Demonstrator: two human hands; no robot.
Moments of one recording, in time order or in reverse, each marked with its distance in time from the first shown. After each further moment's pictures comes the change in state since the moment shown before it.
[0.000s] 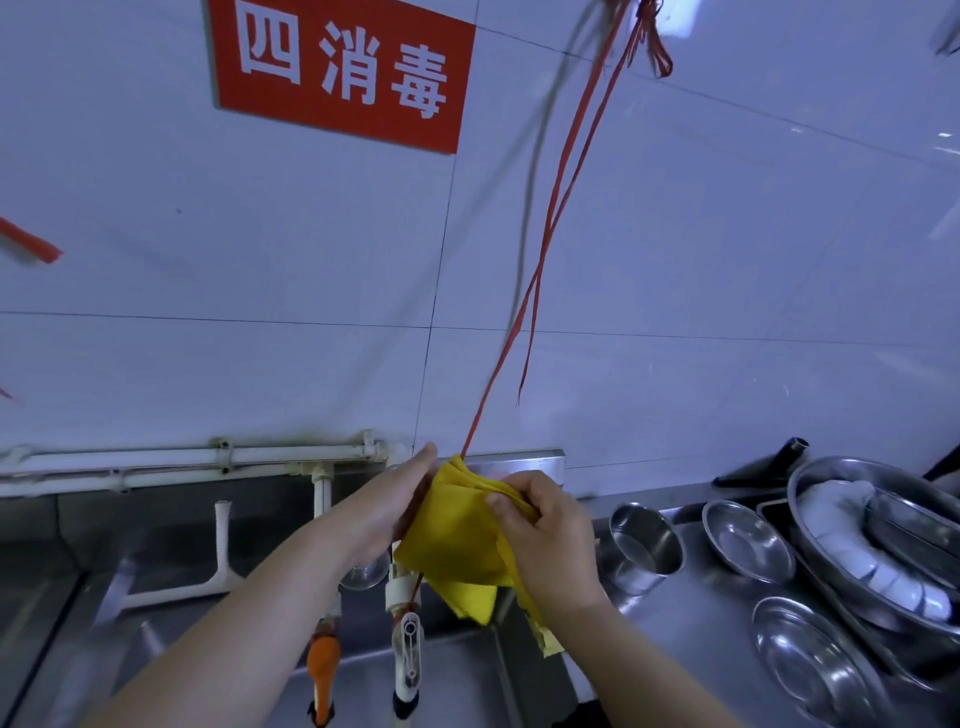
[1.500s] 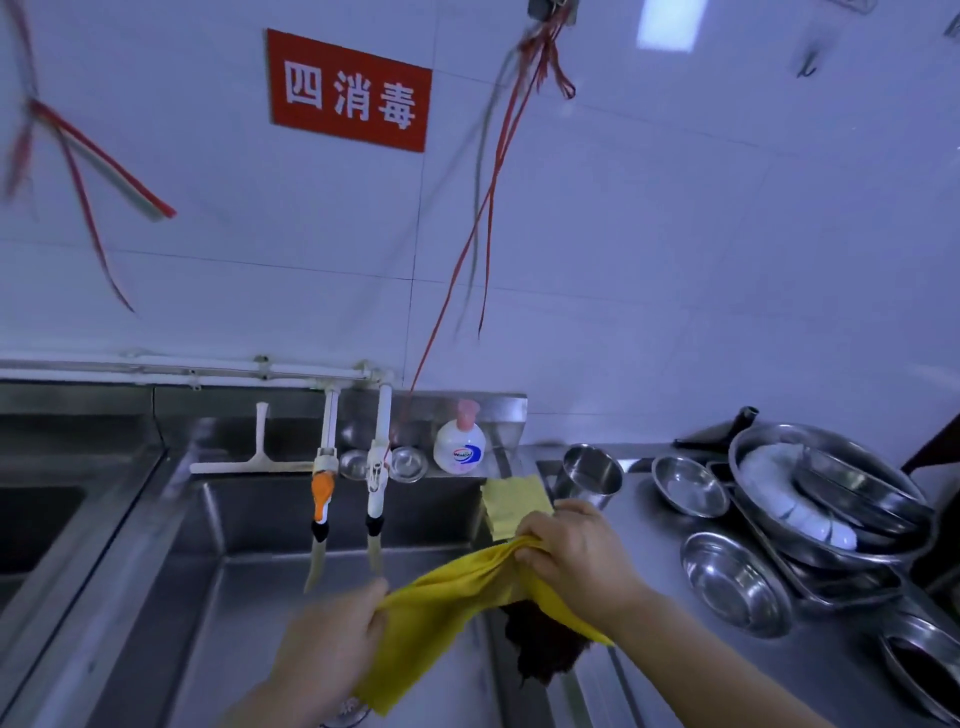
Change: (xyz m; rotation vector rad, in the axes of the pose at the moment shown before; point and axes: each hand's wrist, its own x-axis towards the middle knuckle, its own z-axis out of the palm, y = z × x) left_hand -0.221 -0.181 0.127 1.200 0.450 0.161; right_hand -0.151 0.035 -0.159 -0.702 -0.446 -0.459
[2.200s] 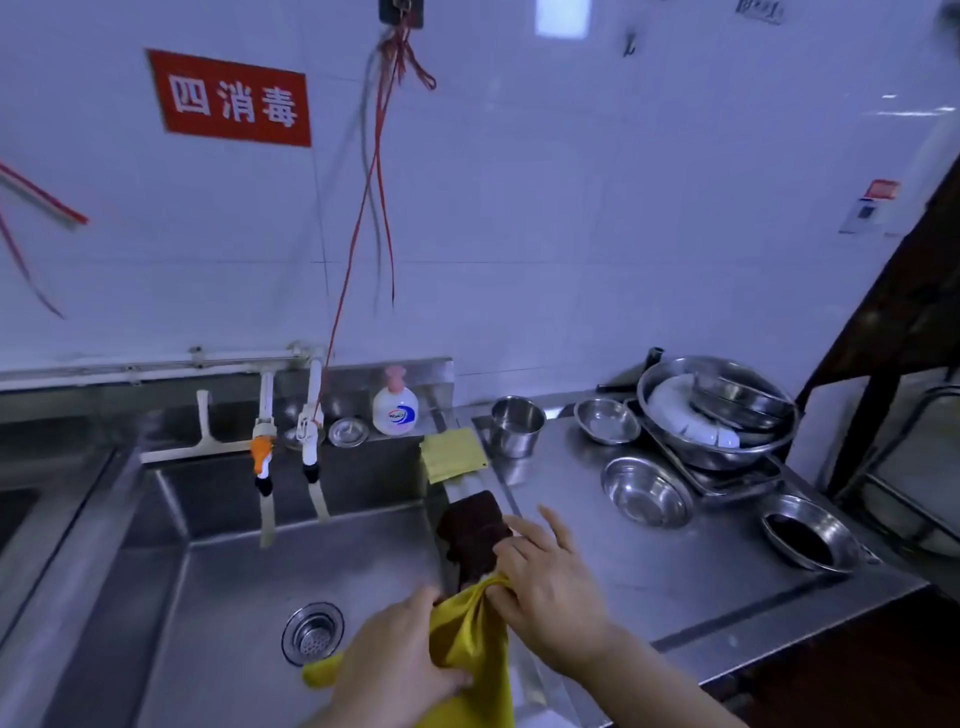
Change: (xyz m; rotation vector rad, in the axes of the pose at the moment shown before) left_hand -0.128 0.140 0.066 -0.083 -0.142 0.112; right_hand -0.191 -0.016 0.004 -0.149 0.222 0.033
